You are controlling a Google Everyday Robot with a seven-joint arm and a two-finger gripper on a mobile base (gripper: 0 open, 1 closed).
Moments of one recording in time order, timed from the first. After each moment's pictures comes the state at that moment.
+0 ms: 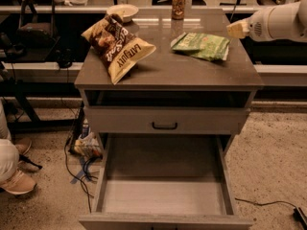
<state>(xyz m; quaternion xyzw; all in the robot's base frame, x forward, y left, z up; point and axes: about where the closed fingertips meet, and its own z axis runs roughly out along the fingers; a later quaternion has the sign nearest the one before) 0.769 -0.264 0.927 -0.26 0.81 0.09 0.52</state>
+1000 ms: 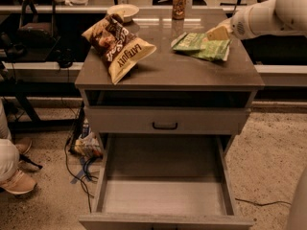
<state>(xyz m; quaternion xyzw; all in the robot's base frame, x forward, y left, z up) 0.783 -0.227 0.916 -0.31 0.81 0.08 0.49</state>
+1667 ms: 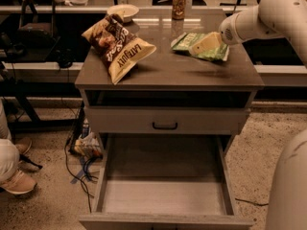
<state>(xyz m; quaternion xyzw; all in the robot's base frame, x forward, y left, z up) 0.796 -0.204 0.884 -0.33 0.82 0.09 0.45</state>
